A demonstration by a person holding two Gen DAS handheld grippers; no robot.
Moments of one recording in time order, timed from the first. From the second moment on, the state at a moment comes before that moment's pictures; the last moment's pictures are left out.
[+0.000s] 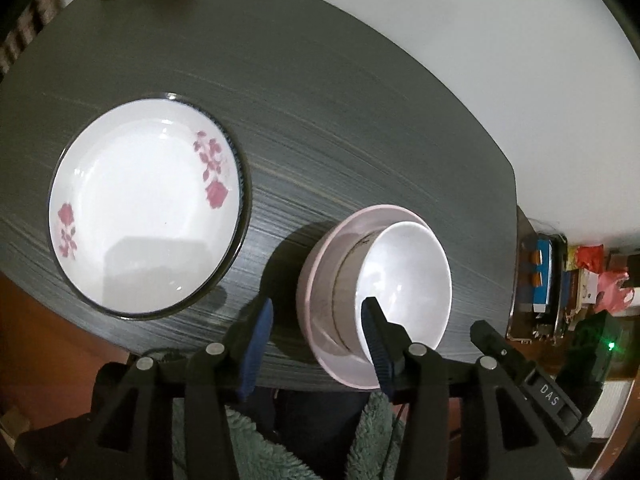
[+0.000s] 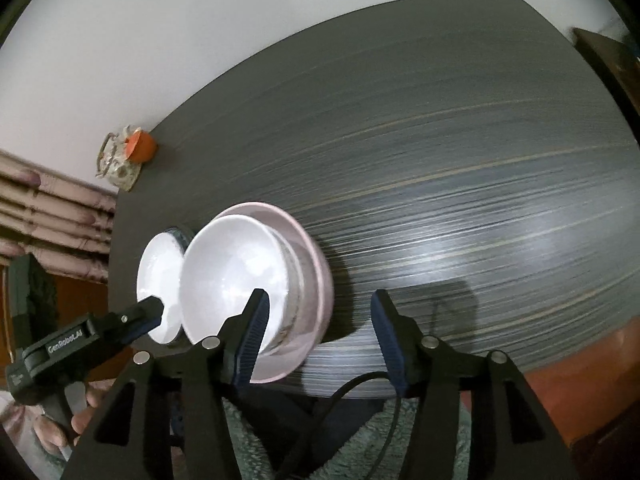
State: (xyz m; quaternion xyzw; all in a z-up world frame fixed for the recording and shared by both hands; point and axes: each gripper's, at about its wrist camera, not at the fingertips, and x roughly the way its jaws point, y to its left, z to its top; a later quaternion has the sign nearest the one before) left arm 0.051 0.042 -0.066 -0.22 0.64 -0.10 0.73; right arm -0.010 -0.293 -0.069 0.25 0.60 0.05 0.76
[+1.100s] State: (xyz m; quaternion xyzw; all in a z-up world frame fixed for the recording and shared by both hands) left arm 0.068 0.031 -0.108 -0.19 0.67 -0.05 0.72; right arm -0.001 -0.269 -0.119 0.21 0.65 0.01 0.73
